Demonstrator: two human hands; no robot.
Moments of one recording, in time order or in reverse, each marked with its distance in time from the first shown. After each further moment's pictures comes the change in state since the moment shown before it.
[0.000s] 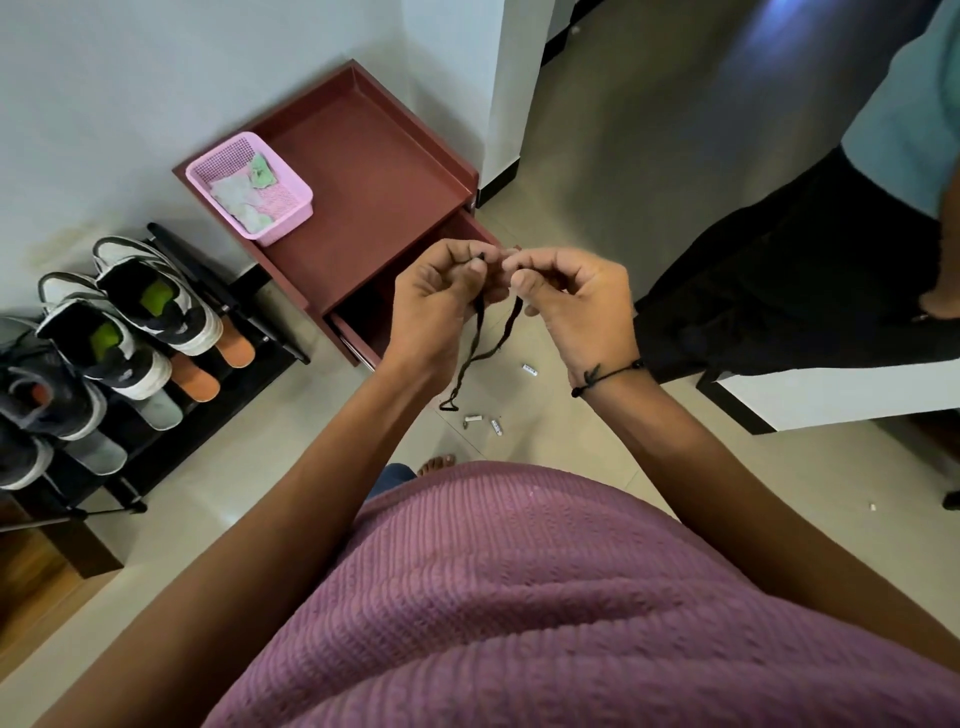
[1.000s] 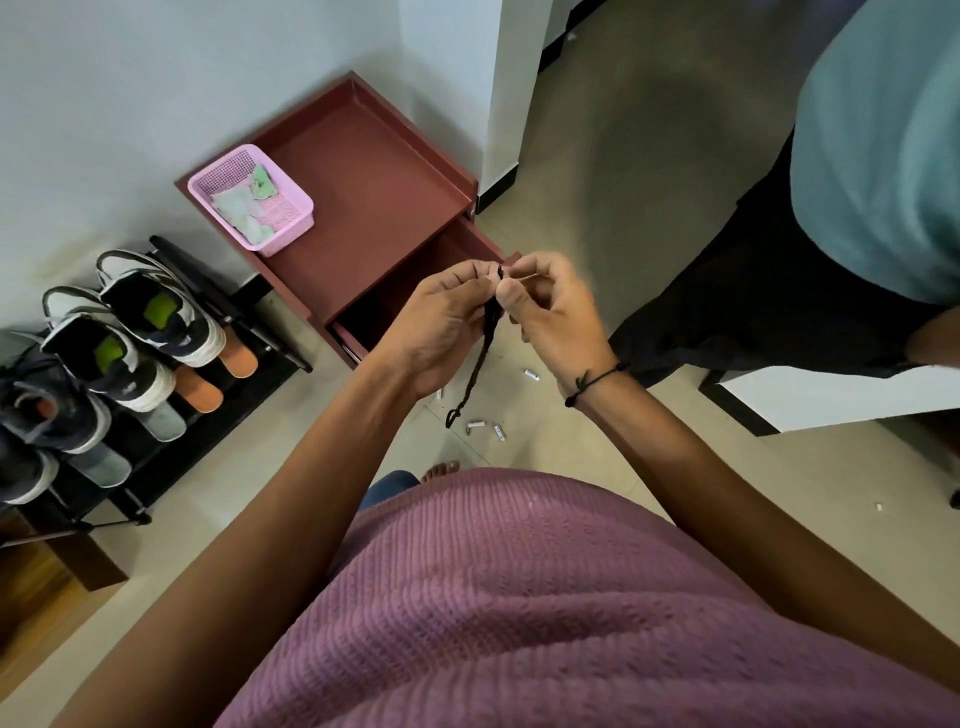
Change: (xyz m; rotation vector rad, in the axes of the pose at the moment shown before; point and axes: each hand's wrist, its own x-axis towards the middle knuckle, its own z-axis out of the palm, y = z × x) left_hand 0.012 0.005 -0.007 -0.097 -0.228 -0.262; right_hand 0.008 0.017 0.014 0.062 -0.100 0.143
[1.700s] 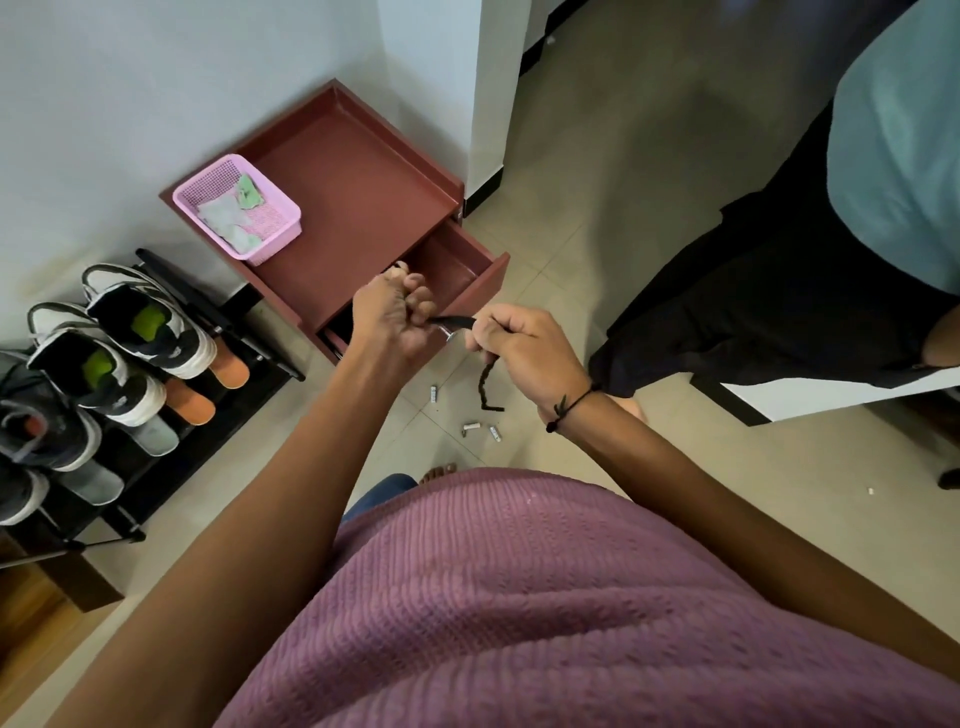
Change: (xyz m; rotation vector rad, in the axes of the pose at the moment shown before) left_hand 0.035 -0.005 -0.032 -0.530 0.588 -0.050; right_hand -0.025 0.000 0.011 -0.184 -0.125 0.062
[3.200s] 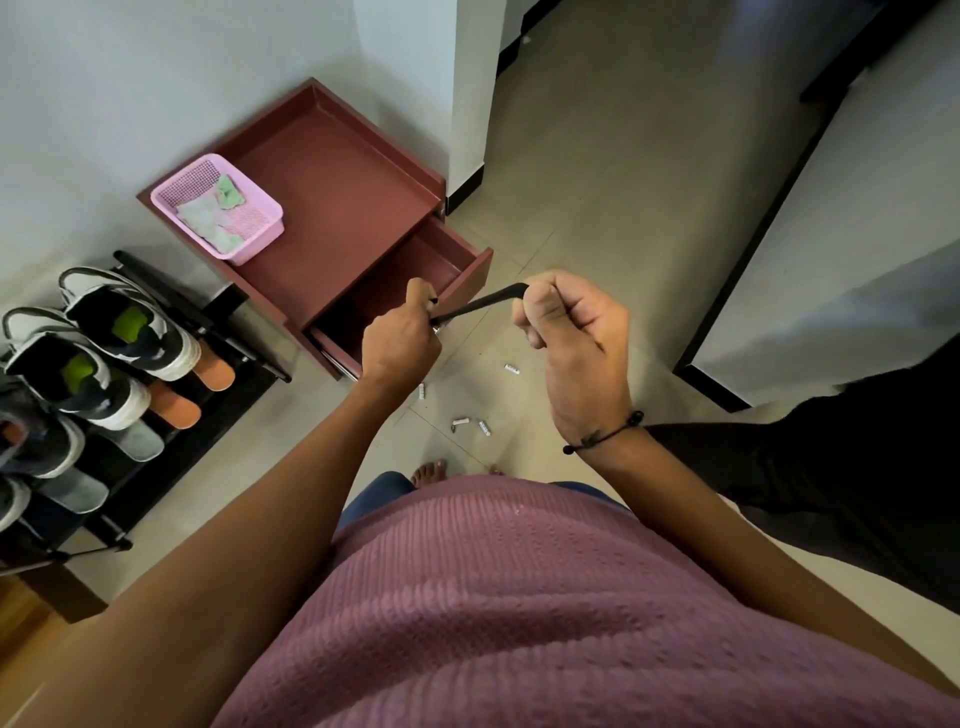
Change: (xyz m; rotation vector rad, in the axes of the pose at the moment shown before) left_hand 0.007 -0.035 -0.045 1.915 -0.115 0.861; right_hand -0.055 -0.036 -0.013 0.268 0.330 -0.358
